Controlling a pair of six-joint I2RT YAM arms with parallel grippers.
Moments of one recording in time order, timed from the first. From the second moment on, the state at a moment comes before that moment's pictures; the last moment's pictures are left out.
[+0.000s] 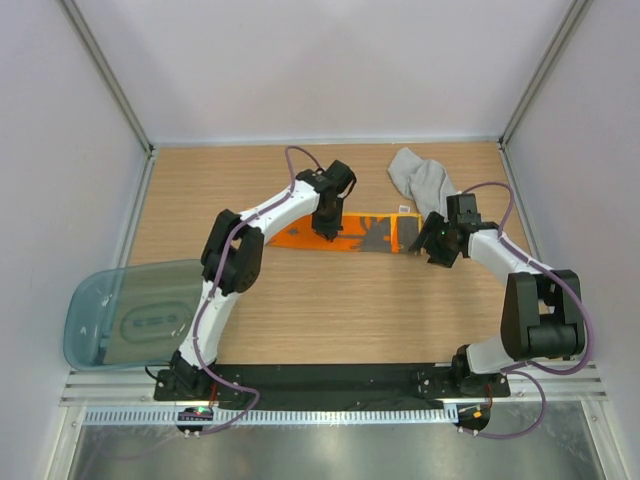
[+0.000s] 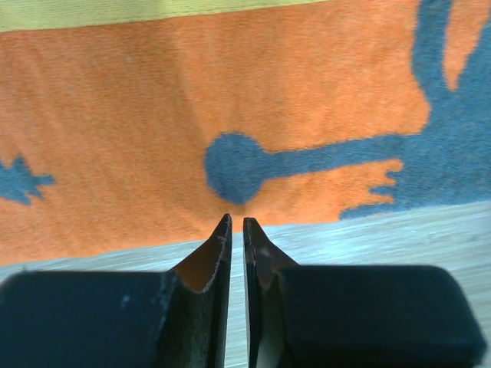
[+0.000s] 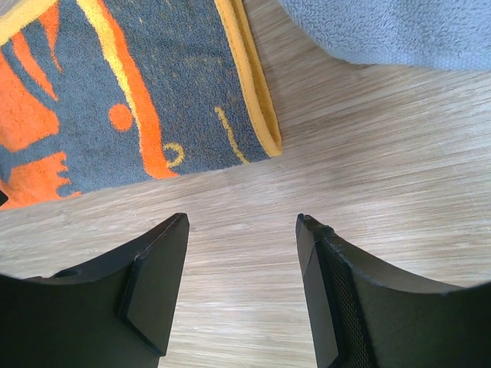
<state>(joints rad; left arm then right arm) -0.67 2.29 1.98 -0.91 -0.04 -0.52 0.04 1.47 0.84 -0.40 -0.13 0.58</state>
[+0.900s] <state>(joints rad) -0.66 2.30 1.91 -0.92 -0.05 -0.50 0.03 1.62 0.84 -0.22 -0.13 0.66</state>
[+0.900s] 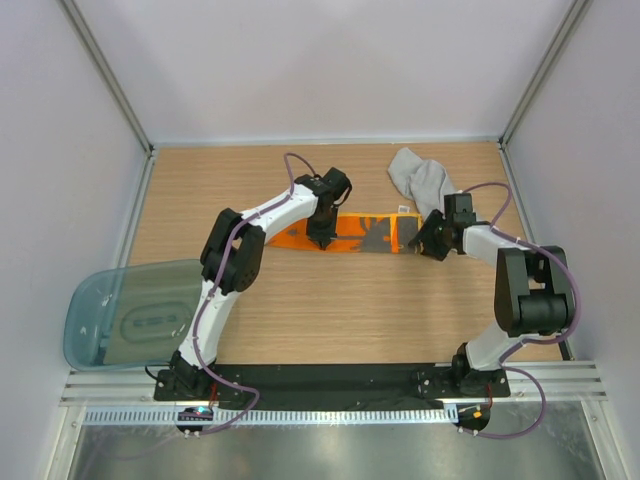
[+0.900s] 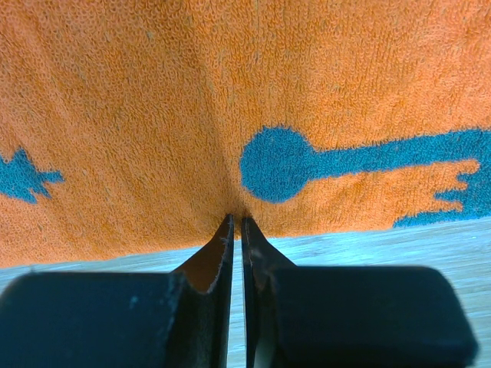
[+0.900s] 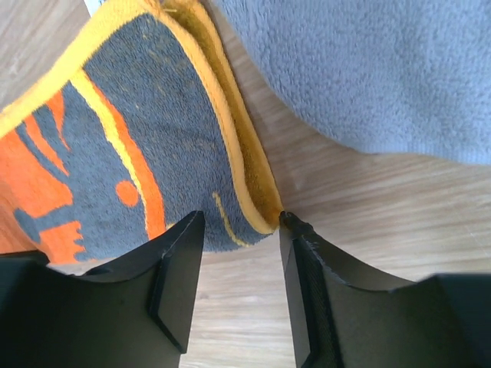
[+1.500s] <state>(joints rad) -0.67 2.30 1.91 -0.92 -0.04 -0.51 0.02 1.61 0.82 -0.24 -0.12 0.66</state>
